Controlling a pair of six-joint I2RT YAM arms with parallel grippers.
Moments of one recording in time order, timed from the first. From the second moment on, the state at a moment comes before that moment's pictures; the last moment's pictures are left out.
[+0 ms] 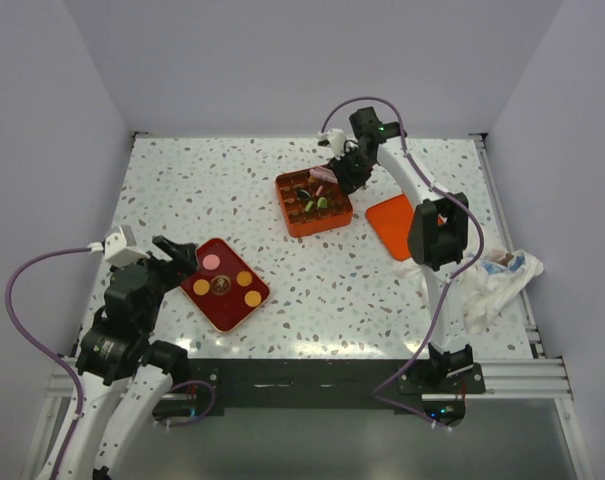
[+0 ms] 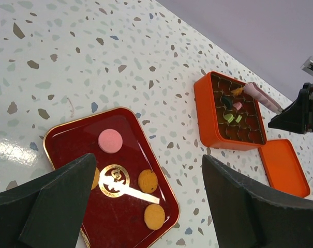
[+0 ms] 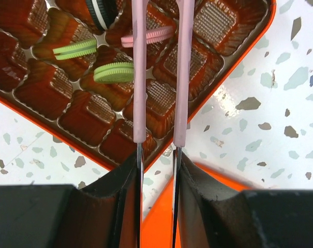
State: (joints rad) left arm -0.31 0.33 0.67 -0.65 -0.36 -0.68; right arm 0.33 2.32 2.22 -1.06 -0.27 -0.49
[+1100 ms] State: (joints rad) left arm -0.31 0.31 0.67 -0.67 -0.36 -0.68; right arm 0.87 1.97 1.74 -0.99 -0.50 -0.80
